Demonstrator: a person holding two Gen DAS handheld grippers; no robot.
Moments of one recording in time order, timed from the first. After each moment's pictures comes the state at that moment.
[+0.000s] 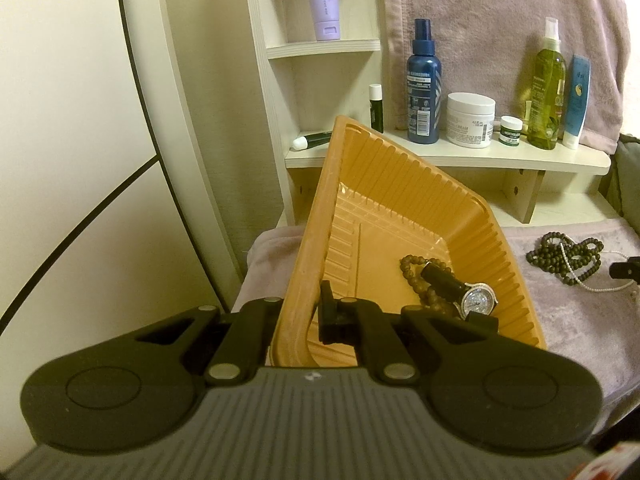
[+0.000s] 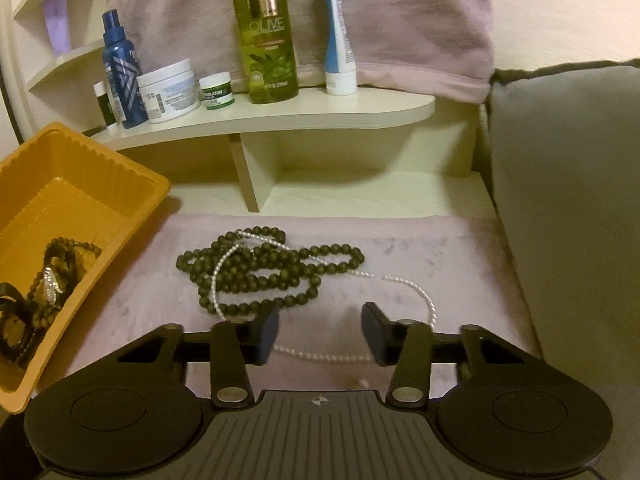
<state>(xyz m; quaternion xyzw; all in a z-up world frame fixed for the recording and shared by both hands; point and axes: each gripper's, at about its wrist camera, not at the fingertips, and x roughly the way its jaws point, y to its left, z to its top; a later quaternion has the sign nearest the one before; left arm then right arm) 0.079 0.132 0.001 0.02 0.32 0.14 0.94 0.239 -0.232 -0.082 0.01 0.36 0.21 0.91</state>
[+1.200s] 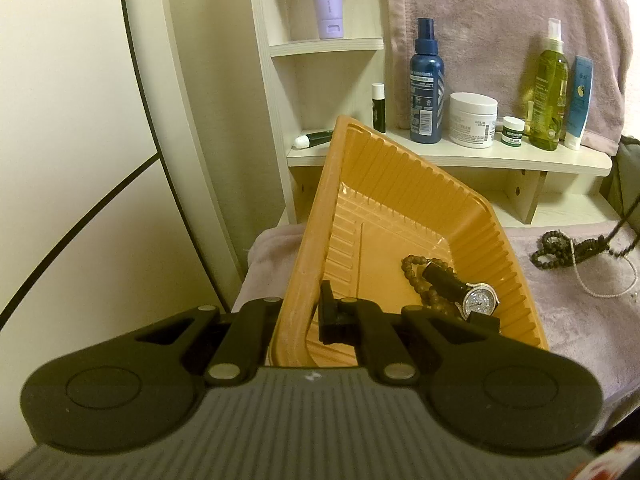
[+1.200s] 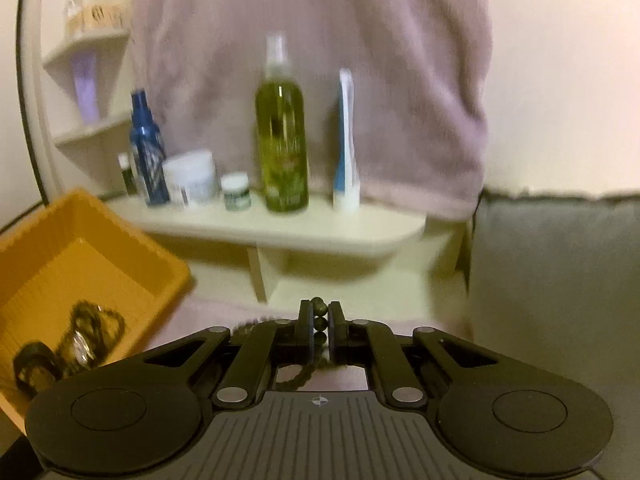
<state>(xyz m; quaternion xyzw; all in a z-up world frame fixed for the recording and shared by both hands) 0.079 0.136 -0.001 0.01 0.32 0.14 0.94 0.222 -0.239 -0.007 -0.01 0.26 0.21 0.94</state>
